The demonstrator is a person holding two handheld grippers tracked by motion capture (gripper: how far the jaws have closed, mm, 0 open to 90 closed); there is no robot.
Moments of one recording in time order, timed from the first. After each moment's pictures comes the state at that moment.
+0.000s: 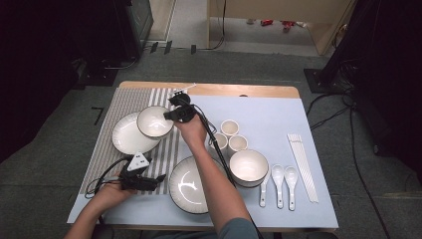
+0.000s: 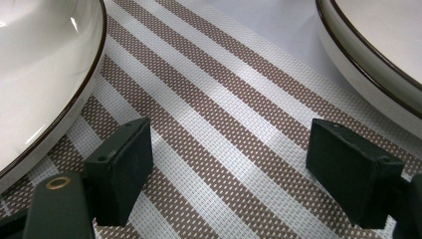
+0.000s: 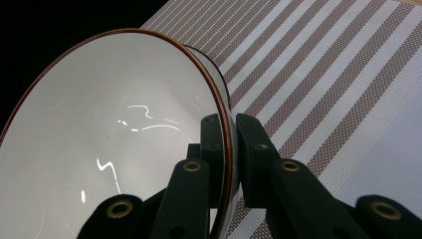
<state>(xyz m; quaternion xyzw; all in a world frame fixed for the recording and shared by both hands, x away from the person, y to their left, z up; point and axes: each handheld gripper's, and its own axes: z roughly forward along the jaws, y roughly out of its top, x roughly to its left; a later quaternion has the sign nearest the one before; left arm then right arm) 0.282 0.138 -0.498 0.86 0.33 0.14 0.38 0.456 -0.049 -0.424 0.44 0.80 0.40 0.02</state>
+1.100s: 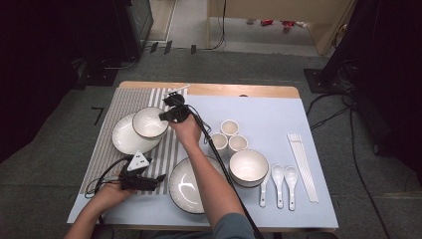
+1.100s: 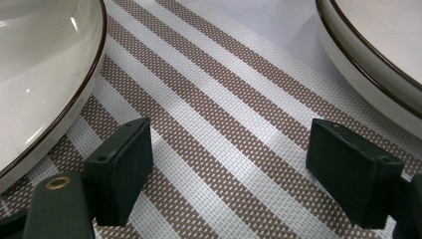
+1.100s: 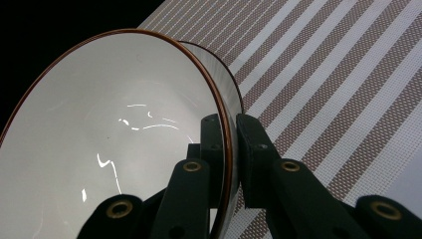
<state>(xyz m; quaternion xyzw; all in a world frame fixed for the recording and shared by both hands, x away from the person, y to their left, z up) 0.282 0.138 -0.498 0.85 0.33 0.14 0.38 0.464 -0.031 -0.434 0.45 0.80 0.40 0.00</state>
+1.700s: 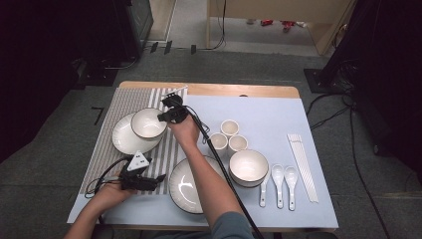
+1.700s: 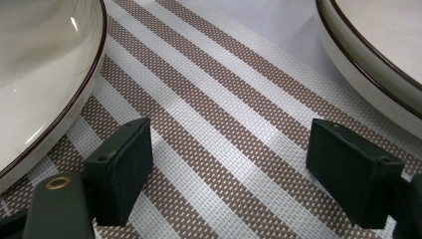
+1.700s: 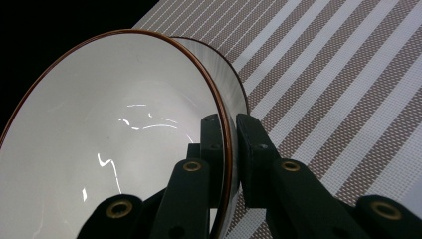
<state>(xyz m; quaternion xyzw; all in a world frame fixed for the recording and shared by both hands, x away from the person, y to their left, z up) 0.282 0.138 -0.498 0.85 0.33 0.14 0.38 0.466 -0.025 -0.439 0.45 0.80 0.39 0.00</state>
